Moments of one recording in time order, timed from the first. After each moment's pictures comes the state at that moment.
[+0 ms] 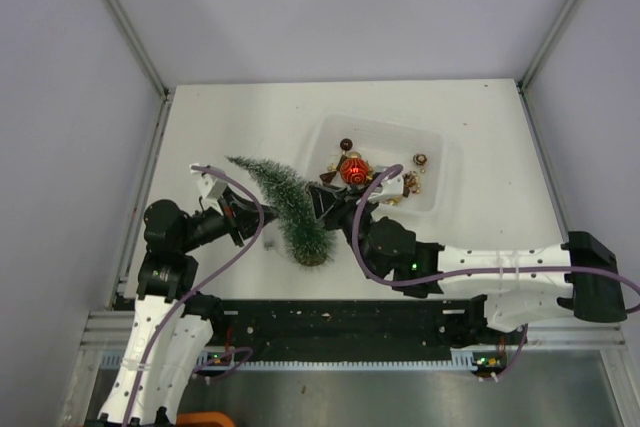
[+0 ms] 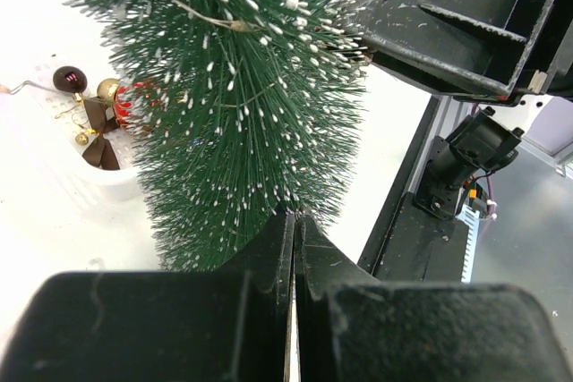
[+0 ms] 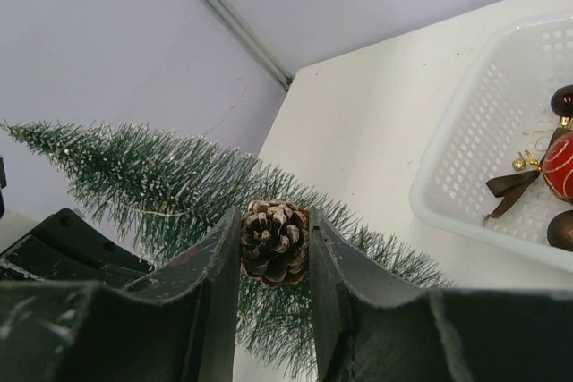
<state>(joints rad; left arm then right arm) -0.11 0.50 0.55 -0.05 0.98 -0.34 1.39 1.25 0.85 0.55 0.95 0.54</state>
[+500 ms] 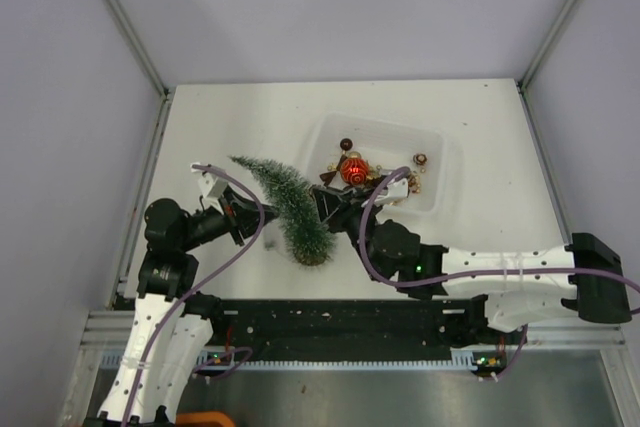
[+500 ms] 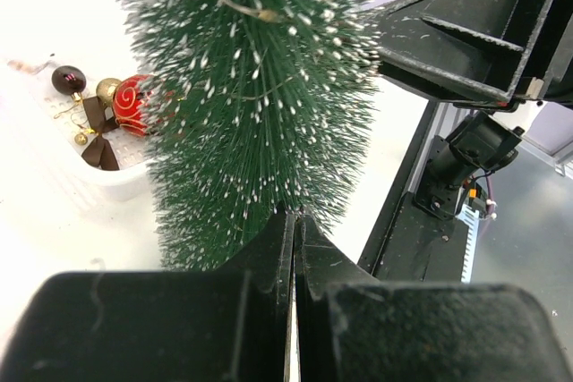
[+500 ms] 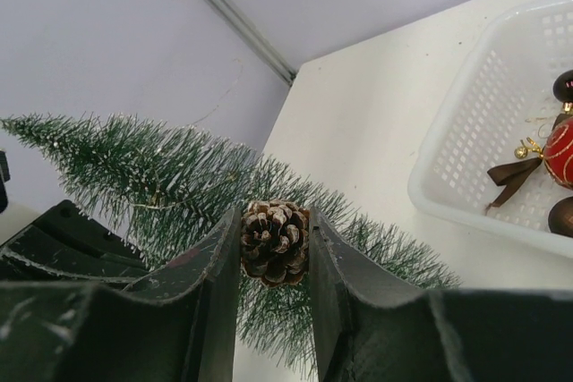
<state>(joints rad) -0.11 0.50 0.55 -0.04 0.98 -0.33 1.39 1.24 0.82 0.57 0.95 0.57</state>
